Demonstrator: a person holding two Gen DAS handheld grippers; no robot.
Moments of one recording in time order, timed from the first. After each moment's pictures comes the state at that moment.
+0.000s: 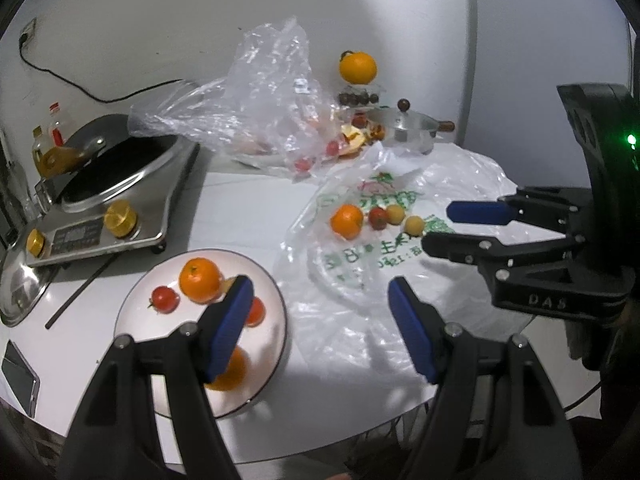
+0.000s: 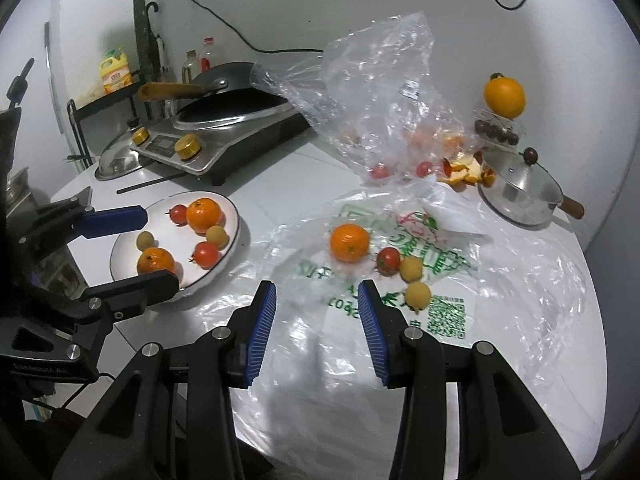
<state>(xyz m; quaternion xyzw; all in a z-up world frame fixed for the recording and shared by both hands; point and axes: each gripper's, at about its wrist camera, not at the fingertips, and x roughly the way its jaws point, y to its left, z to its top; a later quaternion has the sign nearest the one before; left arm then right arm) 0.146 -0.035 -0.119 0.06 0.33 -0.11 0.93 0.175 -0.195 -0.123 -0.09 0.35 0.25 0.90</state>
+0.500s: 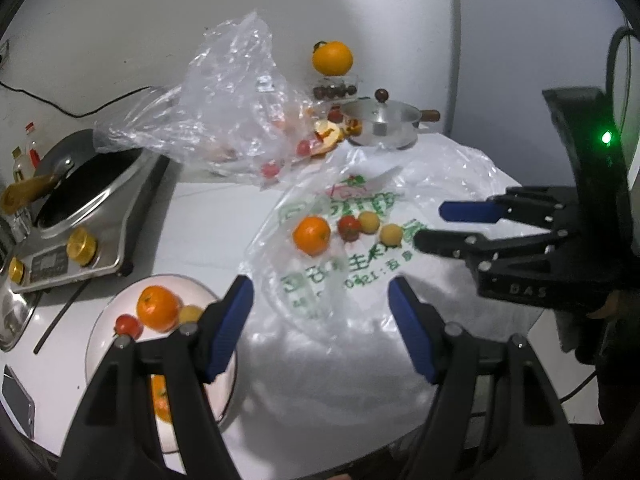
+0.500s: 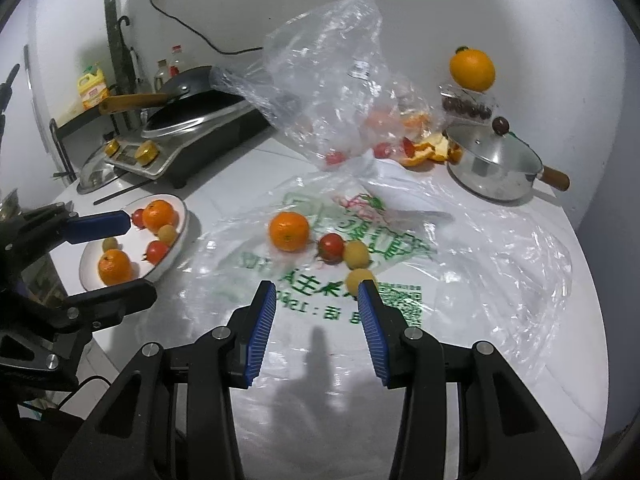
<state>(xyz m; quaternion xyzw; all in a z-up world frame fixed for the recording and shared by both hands) 0.177 -0.081 -0.125 0.08 0.34 -0.13 0.93 0.208 -0.246 -0.141 -0.06 0.37 0.23 0.90</state>
